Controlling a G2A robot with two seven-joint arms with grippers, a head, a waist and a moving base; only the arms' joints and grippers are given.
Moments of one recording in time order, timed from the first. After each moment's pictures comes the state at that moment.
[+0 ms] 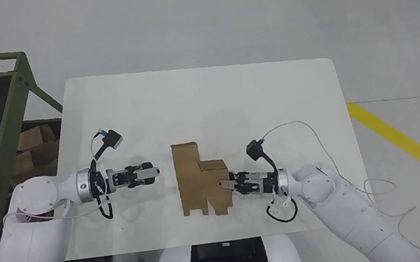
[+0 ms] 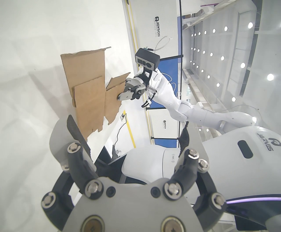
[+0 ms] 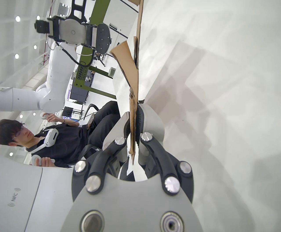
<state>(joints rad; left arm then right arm) 1.52 -0.98 -1.70 -1.70 -0.29 -0.24 -1.40 -1.22 -1.18 0.91 -1.32 -0.18 -0.77 0.68</state>
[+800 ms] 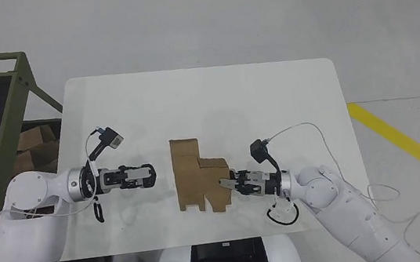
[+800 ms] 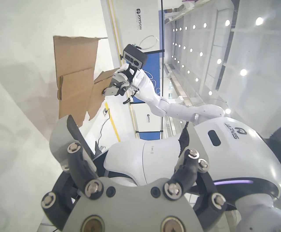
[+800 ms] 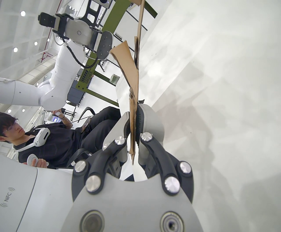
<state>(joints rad) 1.49 -0.97 -1.70 -1.68 -0.47 -0.17 -1.52 -1.27 -1.17 0.95 -1.41 -0.27 -0.80 0.58</state>
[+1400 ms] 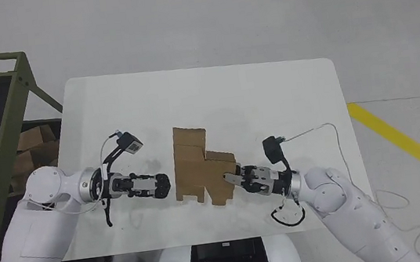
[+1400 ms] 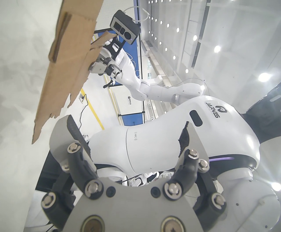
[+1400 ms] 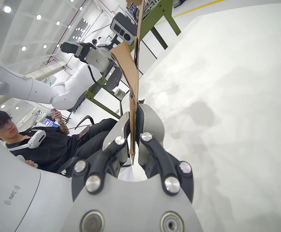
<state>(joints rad) 1.43 -0.87 -1.50 -1.63 -0.67 -0.25 -1.54 -1.35 -1.15 1.02 -1.52 -0.34 -0.88 0.44</state>
